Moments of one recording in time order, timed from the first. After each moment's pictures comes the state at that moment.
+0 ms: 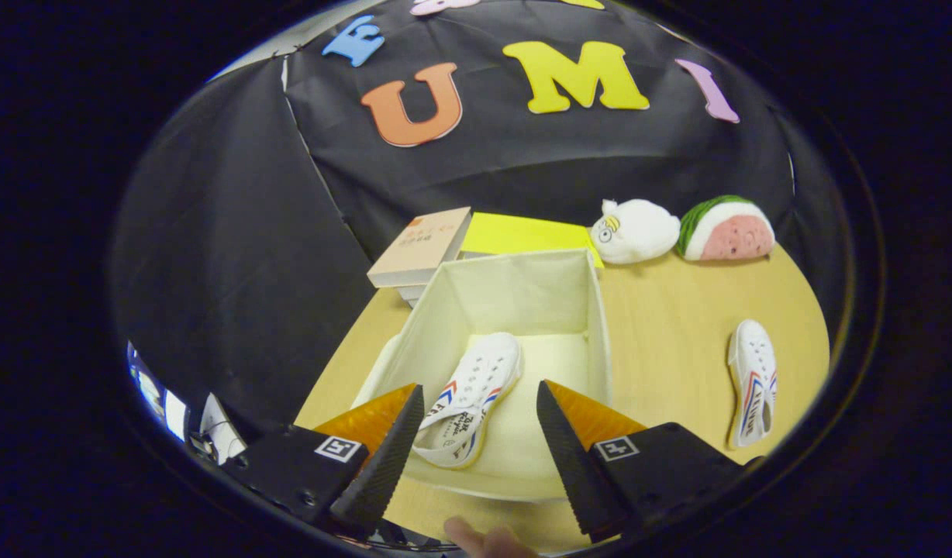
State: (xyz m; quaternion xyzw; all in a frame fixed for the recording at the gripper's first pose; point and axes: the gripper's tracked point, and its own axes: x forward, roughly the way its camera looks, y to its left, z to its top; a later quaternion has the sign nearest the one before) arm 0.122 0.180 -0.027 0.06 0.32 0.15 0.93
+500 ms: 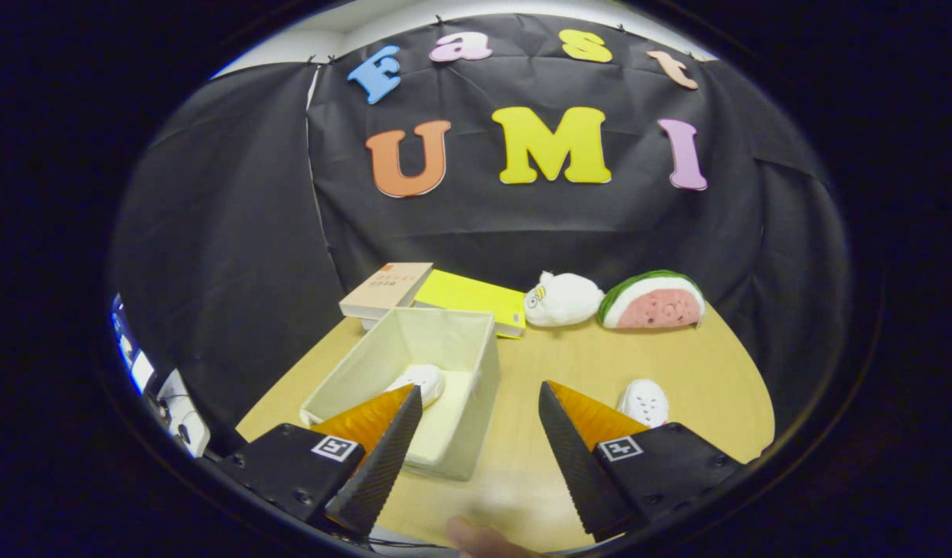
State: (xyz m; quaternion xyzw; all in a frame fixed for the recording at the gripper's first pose) arm 0.096 0.050 0.010 0.02 0.25 0.09 0.96
